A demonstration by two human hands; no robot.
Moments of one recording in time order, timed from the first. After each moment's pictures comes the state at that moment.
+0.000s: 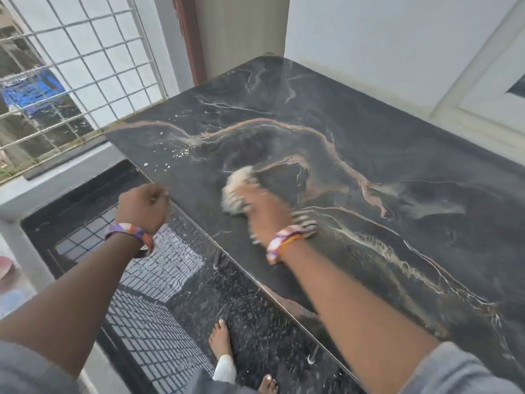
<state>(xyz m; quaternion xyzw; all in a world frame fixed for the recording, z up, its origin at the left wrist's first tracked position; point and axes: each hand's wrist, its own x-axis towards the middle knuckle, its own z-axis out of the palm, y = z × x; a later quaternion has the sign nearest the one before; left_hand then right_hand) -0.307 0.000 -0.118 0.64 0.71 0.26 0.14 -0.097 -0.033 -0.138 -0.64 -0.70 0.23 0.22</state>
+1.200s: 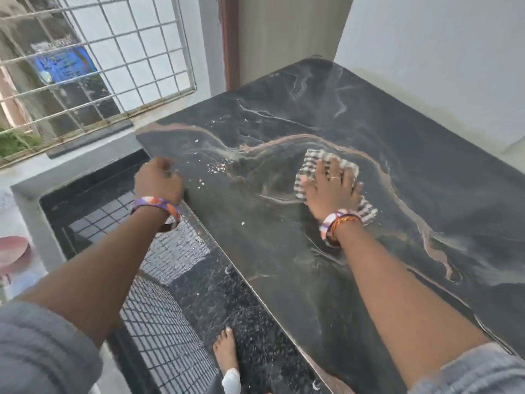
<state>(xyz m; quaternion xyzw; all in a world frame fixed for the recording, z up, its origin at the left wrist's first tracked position) -0.333 0.097 -0.122 0.50 0.78 0.31 0.21 -0.062 0.078 -0.137 -0.79 -0.60 0.13 0.03</state>
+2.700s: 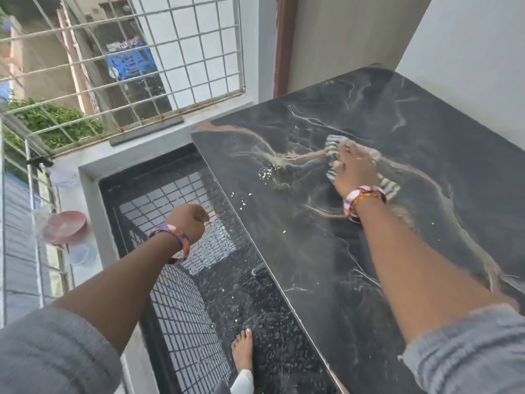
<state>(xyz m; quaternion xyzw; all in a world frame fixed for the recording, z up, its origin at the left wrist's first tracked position) -0.386 0.061 -0.164 0.56 0.78 0.10 0.26 -0.087 0.159 -0.146 -0.72 -0.67 0.10 0.12</state>
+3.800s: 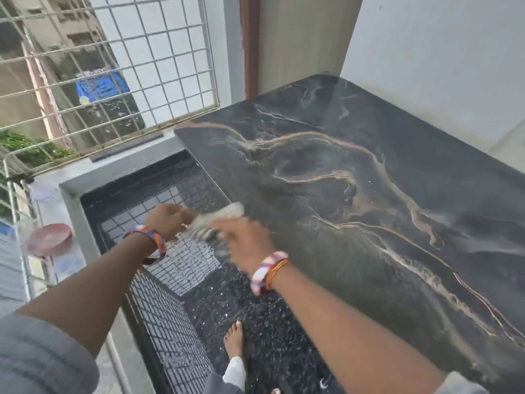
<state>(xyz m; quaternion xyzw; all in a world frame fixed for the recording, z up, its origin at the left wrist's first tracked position) -0.373 -0.030 -0.127 0.51 0.75 0.20 0.38 -0.195 -0.072 -0.116 -0.55 -0.76 0.32 0.16</state>
